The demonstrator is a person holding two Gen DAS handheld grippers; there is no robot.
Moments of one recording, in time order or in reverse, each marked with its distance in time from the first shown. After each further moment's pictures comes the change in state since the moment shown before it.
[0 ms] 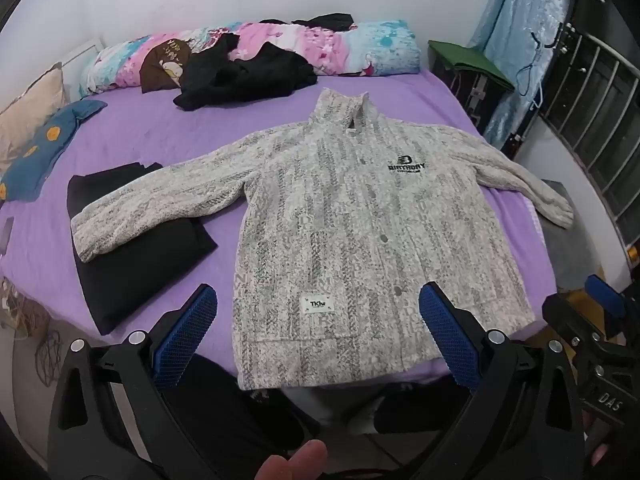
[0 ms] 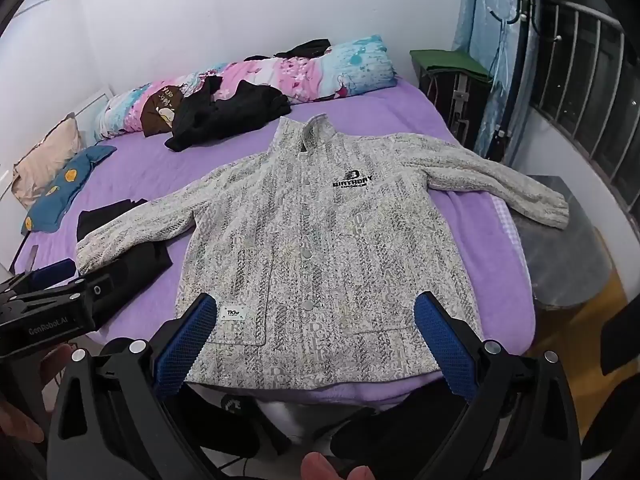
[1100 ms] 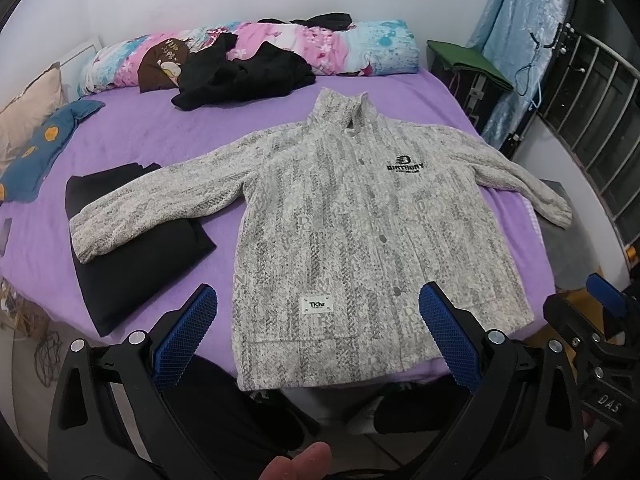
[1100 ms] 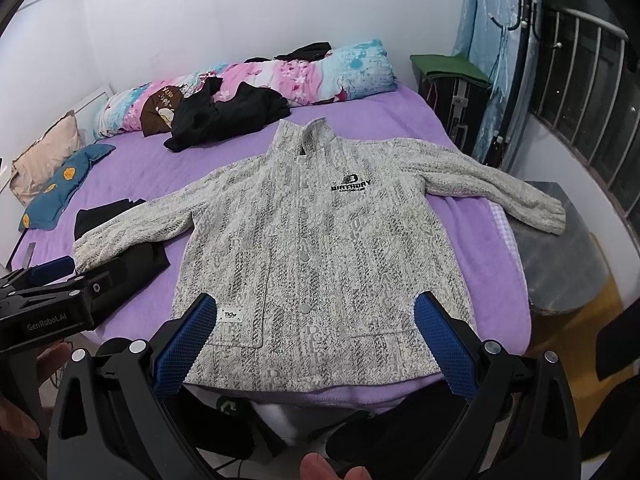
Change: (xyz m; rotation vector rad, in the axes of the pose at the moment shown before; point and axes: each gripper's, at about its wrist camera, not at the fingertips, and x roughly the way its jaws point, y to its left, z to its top) left arm 0.002 0.000 0.002 0.004 0.005 -0.002; right arm -0.004 0.002 0.002 -0.007 -0.009 -0.011
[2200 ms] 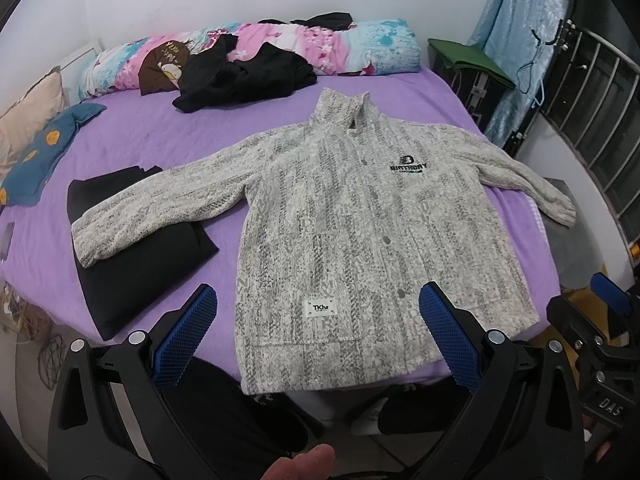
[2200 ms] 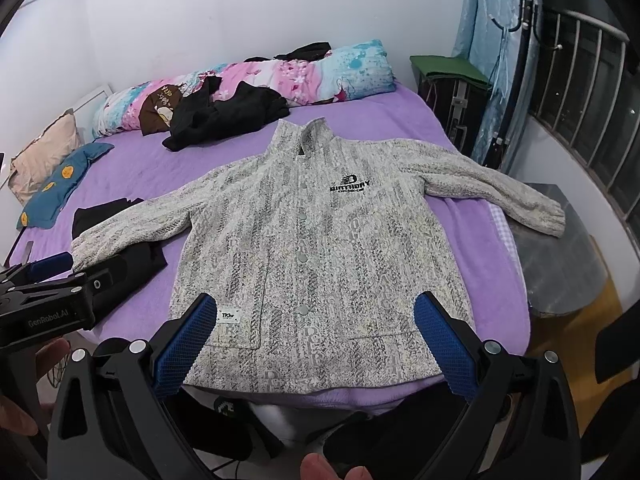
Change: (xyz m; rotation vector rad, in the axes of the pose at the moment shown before) left arm 0.004 -0.001 0.003 0.009 -0.002 0.014; right arm 0.004 0.001 0.001 -0.002 0.000 -0.006
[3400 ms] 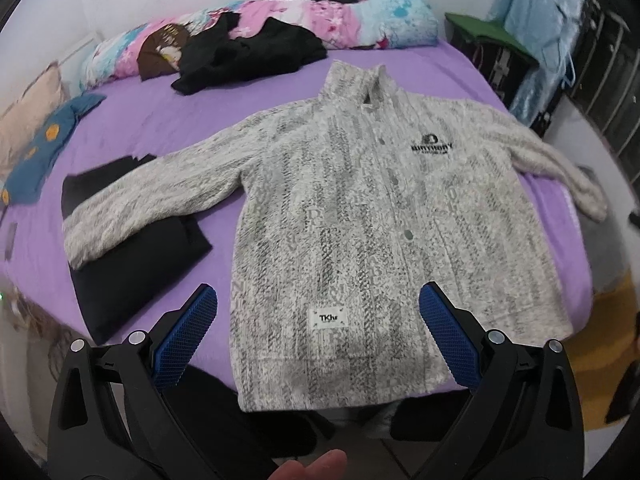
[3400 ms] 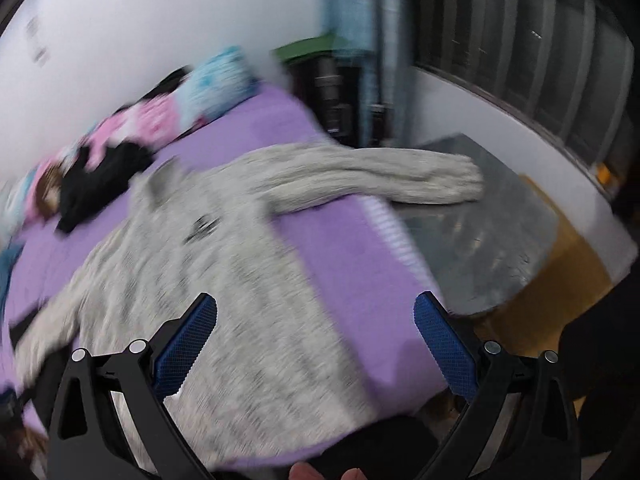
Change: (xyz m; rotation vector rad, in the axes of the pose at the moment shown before) left arm 0.080 -0.018 0.018 0.025 0.081 0.078; right arm 0.073 -0.234 0.043 0.436 -0.030 -0.264
